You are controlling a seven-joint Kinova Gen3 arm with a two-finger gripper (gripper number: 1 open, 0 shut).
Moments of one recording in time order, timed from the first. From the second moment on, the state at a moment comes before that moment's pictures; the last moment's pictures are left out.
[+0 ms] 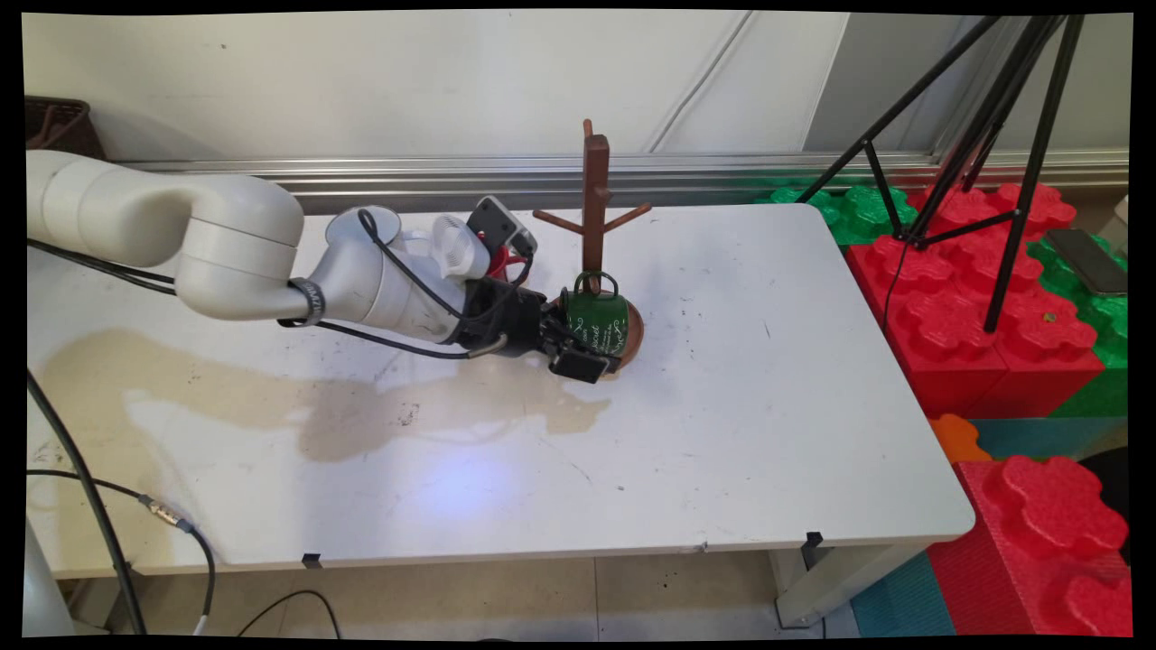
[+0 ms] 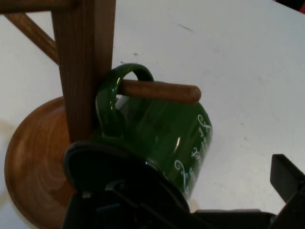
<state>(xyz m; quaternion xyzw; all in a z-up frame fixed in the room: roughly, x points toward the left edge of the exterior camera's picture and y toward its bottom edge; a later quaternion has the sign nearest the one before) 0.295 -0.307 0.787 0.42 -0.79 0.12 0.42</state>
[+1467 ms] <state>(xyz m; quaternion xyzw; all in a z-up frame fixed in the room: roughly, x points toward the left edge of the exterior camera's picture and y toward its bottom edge) 0.304 -0.285 0.797 0.43 -0.77 0.13 0.45</state>
